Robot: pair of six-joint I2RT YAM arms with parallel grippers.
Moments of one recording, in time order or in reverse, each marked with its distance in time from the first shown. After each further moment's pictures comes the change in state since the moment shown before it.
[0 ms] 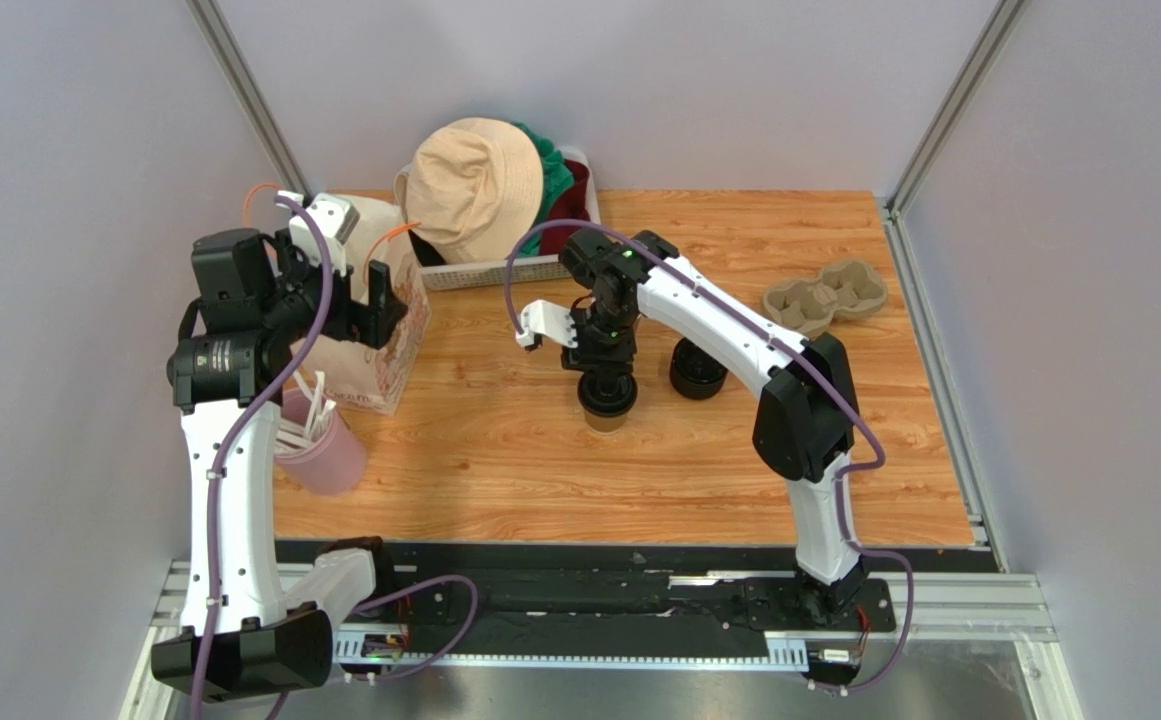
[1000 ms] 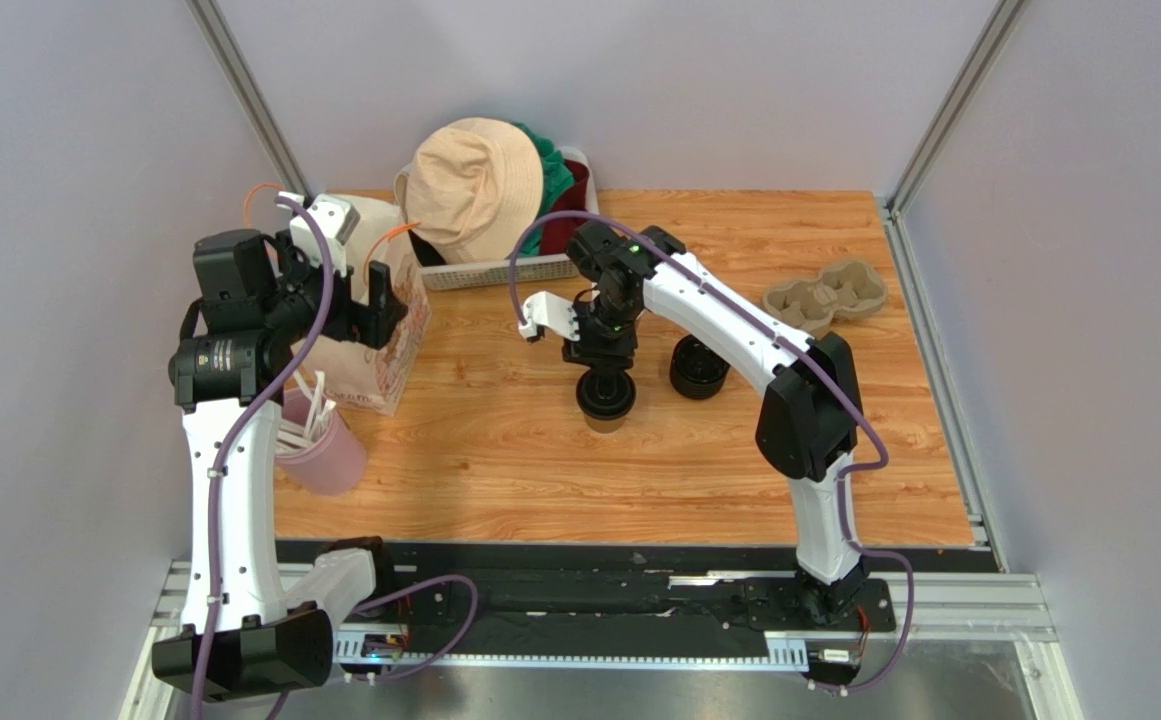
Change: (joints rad) left arm 0.003 0.001 -0.011 0.007 0.000 0.000; right arm -0.019 -0.008 0.005 0.022 -0.036 -0.006
